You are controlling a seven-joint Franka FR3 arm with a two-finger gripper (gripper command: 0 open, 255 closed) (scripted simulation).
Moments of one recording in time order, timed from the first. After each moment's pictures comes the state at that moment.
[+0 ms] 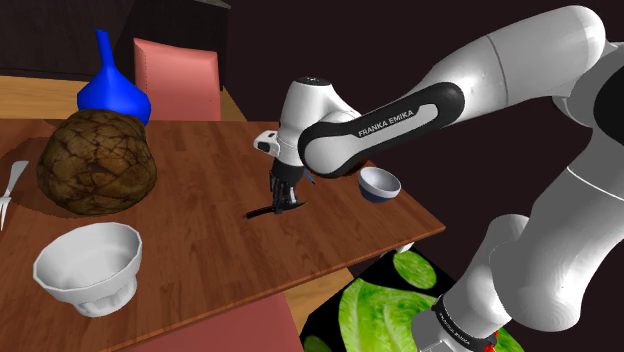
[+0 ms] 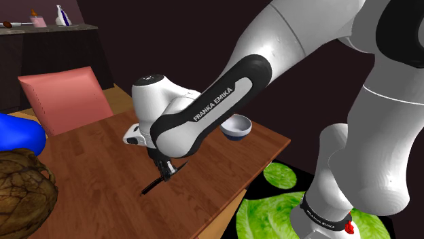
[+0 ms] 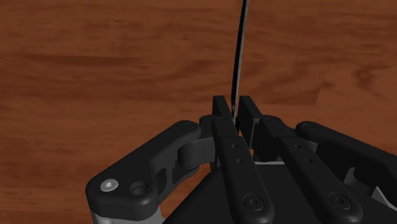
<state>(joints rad) 0.37 0.01 0.09 -2.31 -0.01 2.37 -0.88</state>
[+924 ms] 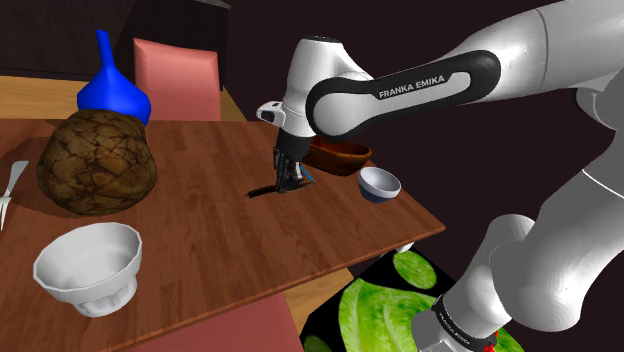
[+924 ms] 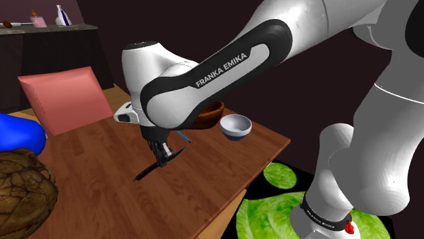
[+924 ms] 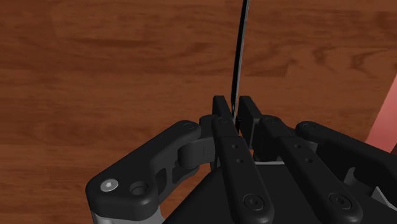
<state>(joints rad) 0.37 -0.08 0.09 -2.22 0.00 2.19 -0.89</state>
